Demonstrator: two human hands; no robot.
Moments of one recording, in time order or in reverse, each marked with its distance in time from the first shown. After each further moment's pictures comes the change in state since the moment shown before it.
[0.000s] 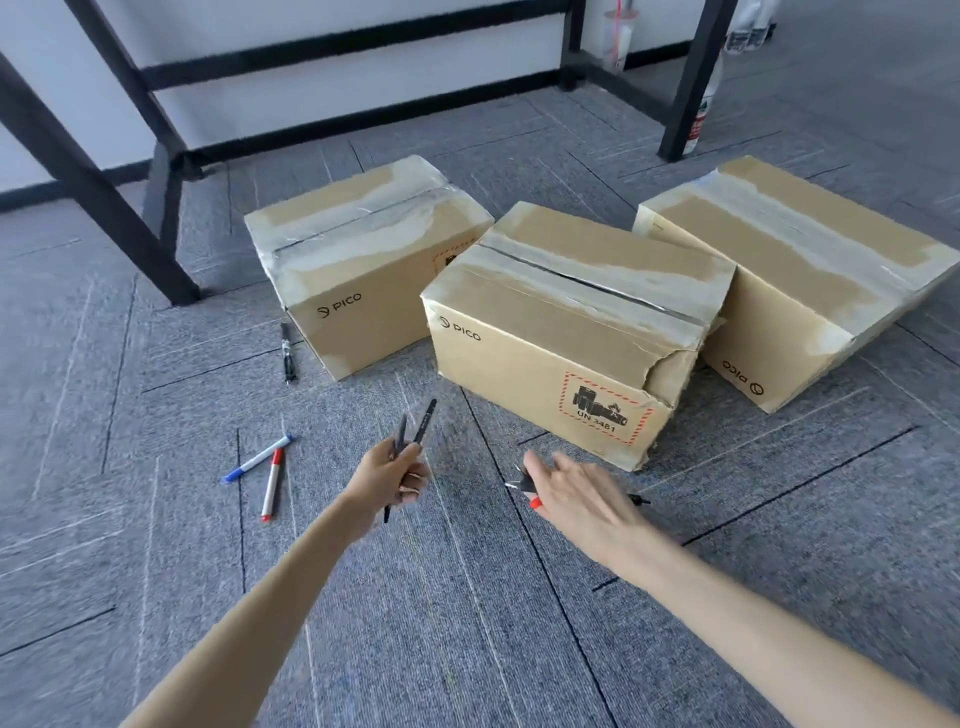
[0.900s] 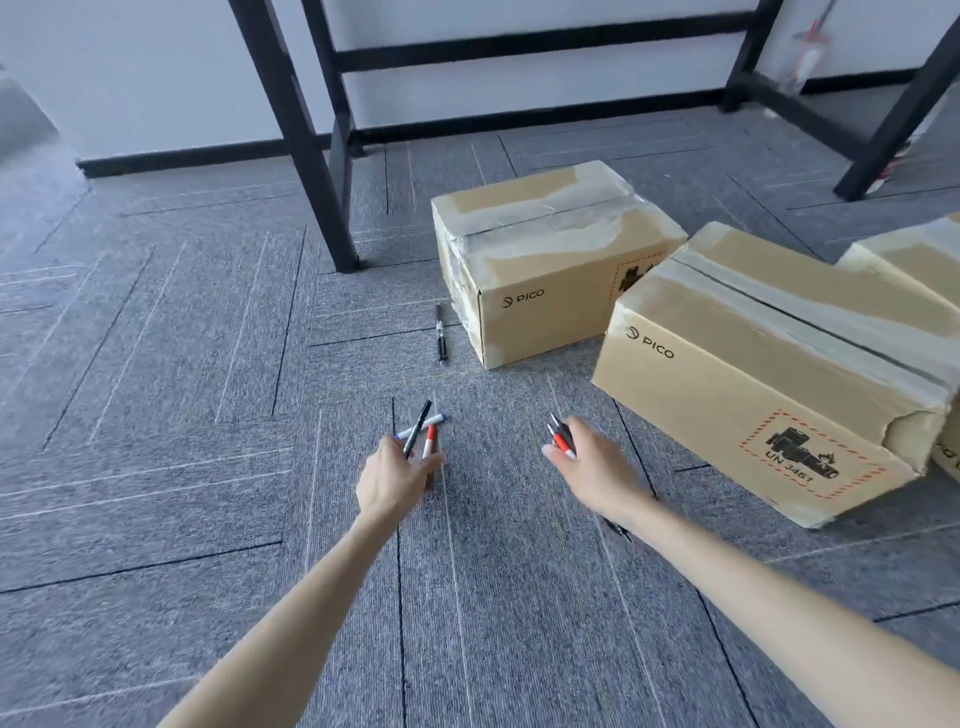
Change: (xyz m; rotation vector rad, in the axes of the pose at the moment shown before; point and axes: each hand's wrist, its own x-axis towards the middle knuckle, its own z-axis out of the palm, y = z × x) left_hand -0.011 -0.048 -0.168 0.632 0.653 -0.023; right_hand 0.127 -0.133 0.009 0.635 -0.032 0.244
